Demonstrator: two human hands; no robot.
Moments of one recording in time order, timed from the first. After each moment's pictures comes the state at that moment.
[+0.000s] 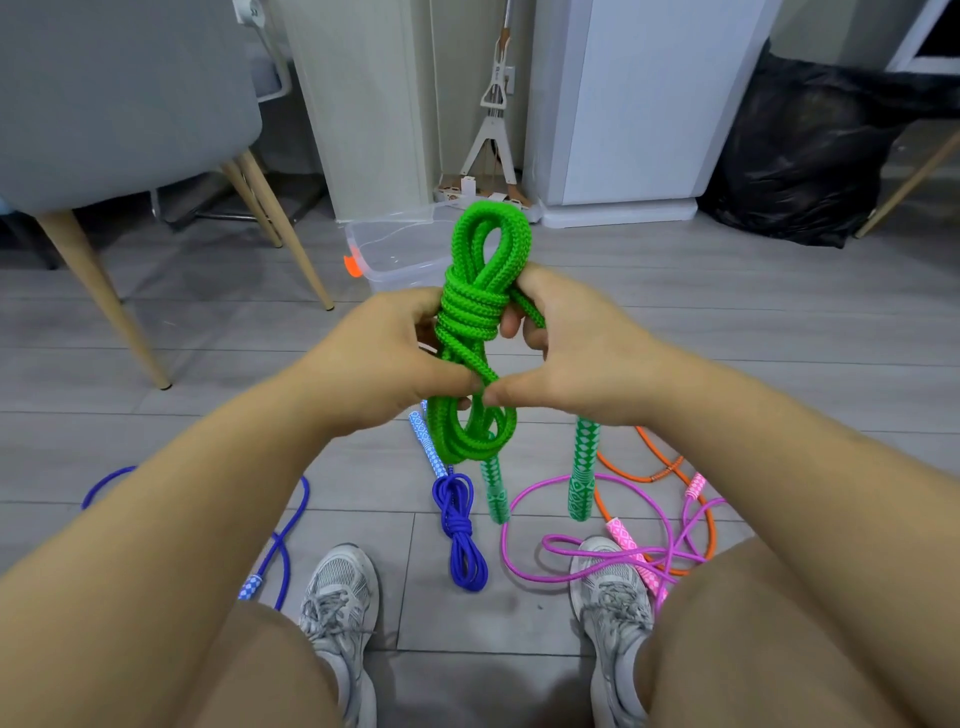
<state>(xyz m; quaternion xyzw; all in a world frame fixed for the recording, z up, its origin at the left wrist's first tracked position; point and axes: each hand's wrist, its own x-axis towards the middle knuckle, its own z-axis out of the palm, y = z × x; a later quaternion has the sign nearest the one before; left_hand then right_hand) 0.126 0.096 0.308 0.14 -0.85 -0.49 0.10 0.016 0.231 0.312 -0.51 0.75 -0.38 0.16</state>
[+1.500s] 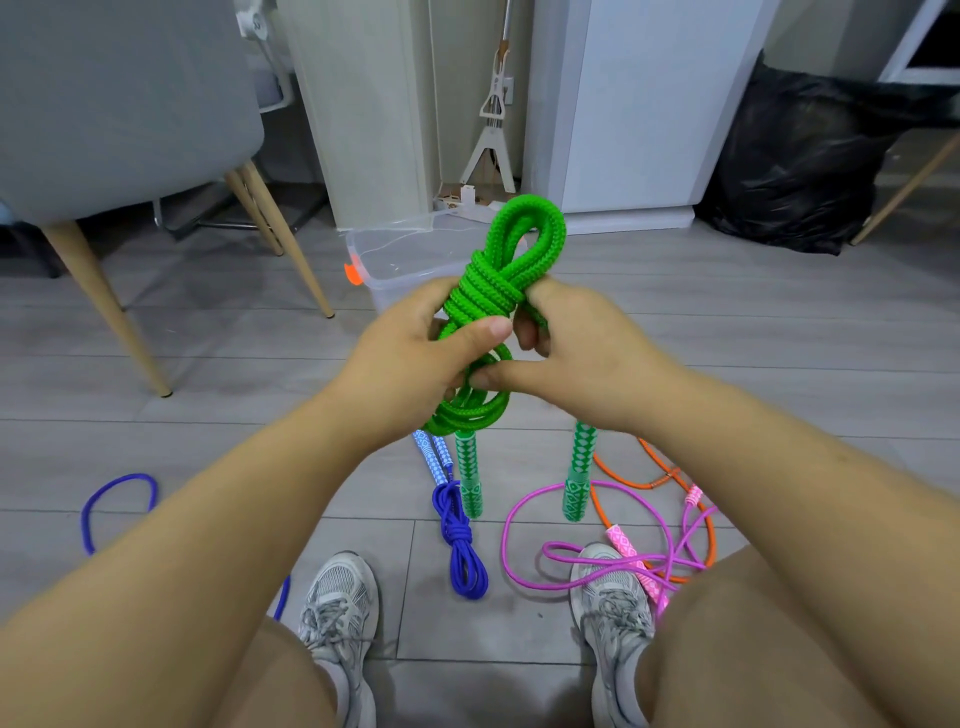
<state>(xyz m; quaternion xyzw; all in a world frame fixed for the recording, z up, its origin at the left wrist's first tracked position) 0.116 0.109 0.299 0.11 -0.78 -0.58 0.20 0.014 0.231 0.310 -0.51 0.79 -0.33 0.06</state>
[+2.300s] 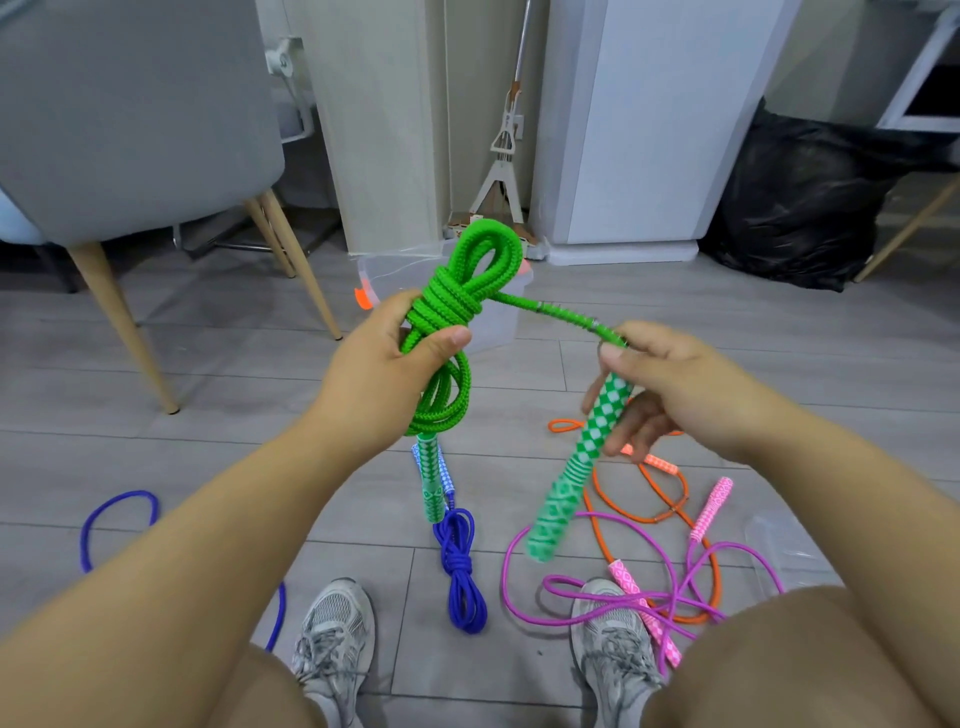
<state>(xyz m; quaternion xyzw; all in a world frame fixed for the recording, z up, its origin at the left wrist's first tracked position) 0.117 0.085 0.295 0.18 -0.79 -0.50 0.30 -0.018 0.280 0.315 -0.31 0.72 -0.52 0.32</state>
